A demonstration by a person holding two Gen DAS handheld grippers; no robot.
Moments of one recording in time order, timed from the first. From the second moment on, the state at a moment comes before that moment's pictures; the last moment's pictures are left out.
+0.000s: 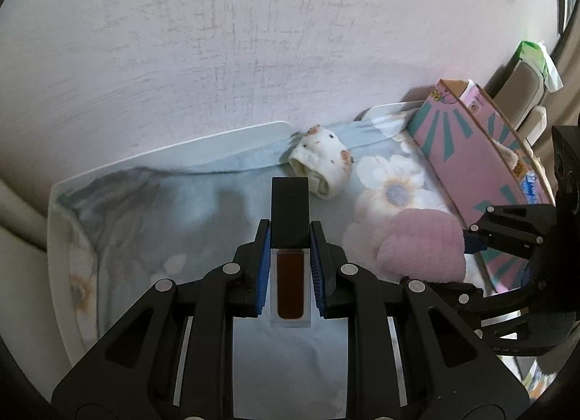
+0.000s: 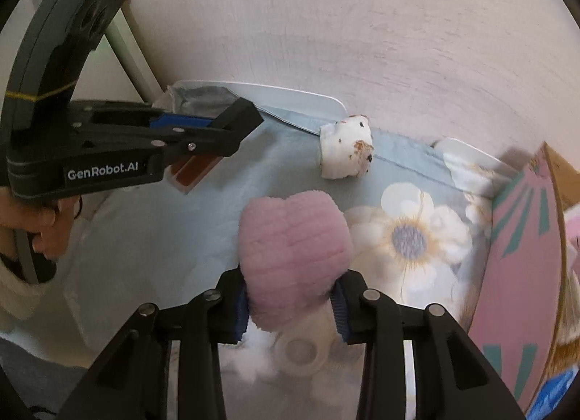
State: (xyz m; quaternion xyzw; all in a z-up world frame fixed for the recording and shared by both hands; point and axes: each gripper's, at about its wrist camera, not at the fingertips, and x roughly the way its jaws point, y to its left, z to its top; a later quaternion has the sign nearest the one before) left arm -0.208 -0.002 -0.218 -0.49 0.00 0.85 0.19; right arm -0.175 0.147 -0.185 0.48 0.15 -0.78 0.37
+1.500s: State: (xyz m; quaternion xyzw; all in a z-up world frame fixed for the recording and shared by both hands) left arm -0.145 0.301 -0.140 -0.48 0.07 0.79 0.38; right arm -0.181 0.409 -0.109 0.51 -0.02 -0.84 0.17
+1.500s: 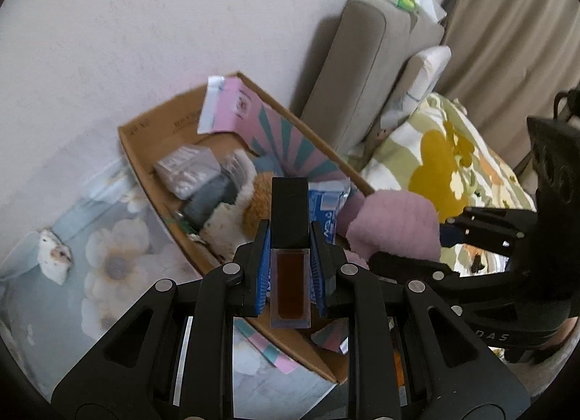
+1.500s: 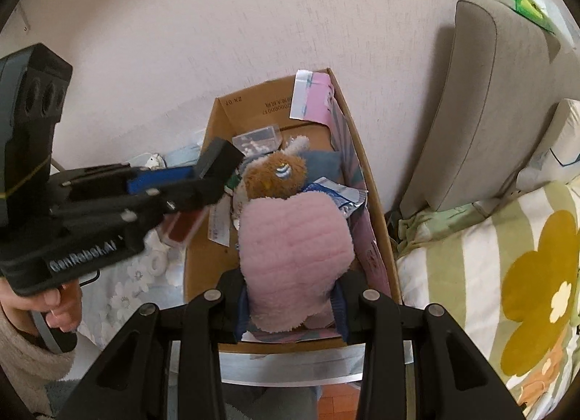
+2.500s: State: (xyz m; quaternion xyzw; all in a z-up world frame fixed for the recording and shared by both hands) left arm -0.163 0.232 -0.115 -0.47 0.03 0.83 0.29; right arm -0.176 0.379 -0.092 0.48 0.03 -0.86 0.17
